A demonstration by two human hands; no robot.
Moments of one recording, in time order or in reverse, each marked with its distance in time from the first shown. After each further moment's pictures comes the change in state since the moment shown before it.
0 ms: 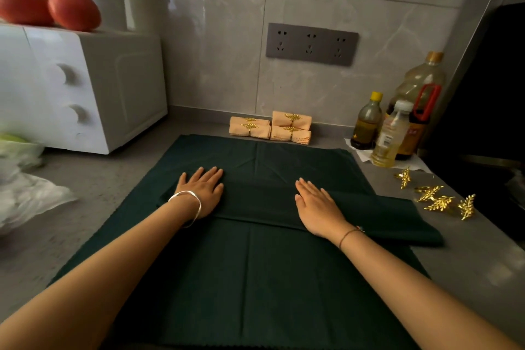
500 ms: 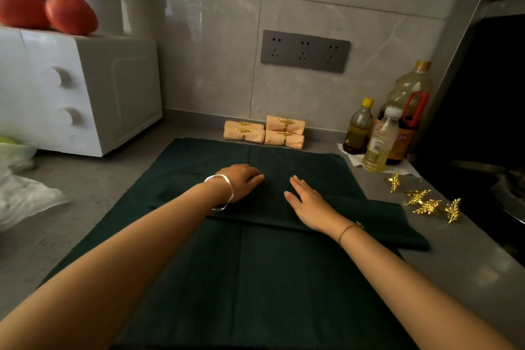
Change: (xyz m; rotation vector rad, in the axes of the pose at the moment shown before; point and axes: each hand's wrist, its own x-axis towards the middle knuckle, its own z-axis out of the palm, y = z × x) left_hand 0.011 0.069 -0.036 -0.187 -0.007 0.283; right_hand -0.007 -0.007 -0.025 0.223 -0.034 -0.014
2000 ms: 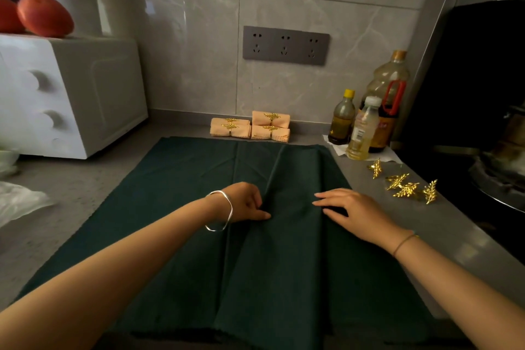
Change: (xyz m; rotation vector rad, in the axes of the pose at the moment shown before) left_hand -0.035 0.039 0.024 -0.273 -0.177 0.088; right_hand -0.071 0.088 -0.040 -0.269 0.177 -0.258
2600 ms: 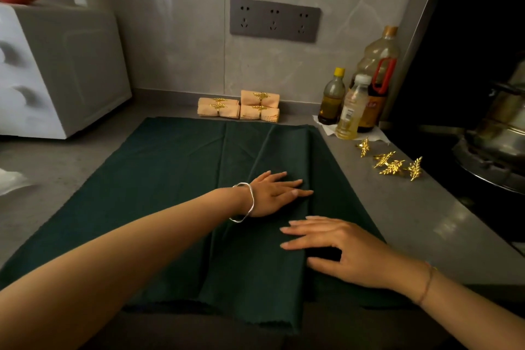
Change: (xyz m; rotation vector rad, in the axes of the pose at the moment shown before) left_hand 0.016 0.040 0.050 0.332 -0.154 0.295; right_hand -0.076 -0.065 -0.002 0.259 -0.193 -0.318
